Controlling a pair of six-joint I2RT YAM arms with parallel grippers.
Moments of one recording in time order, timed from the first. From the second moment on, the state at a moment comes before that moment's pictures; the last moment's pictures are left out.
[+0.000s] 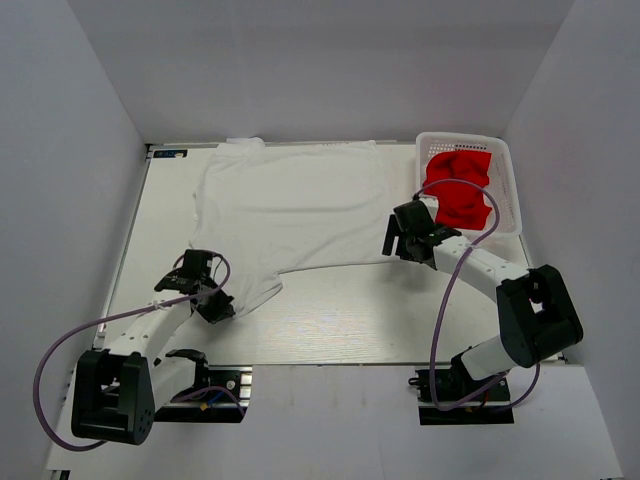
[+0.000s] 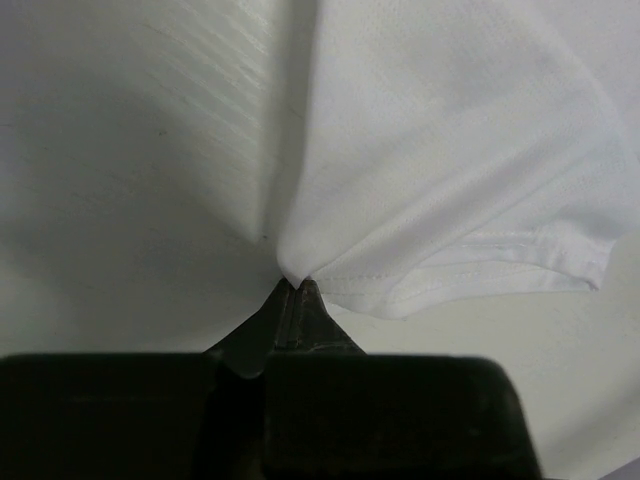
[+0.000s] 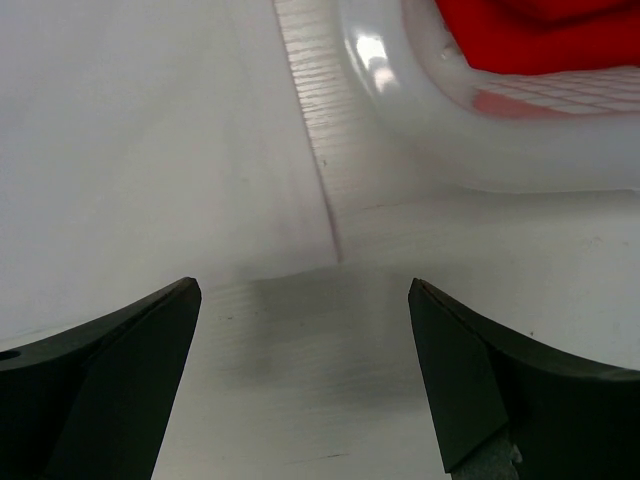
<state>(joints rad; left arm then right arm) -0.12 1.06 0.45 -0.61 0.03 -0.88 0.47 1.47 0.85 -0.34 0.34 0.51</state>
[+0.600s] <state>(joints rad) -0.12 1.10 0.50 -0.66 0.01 -0.87 0.43 1.60 0.83 -0.26 0.32 0.65</state>
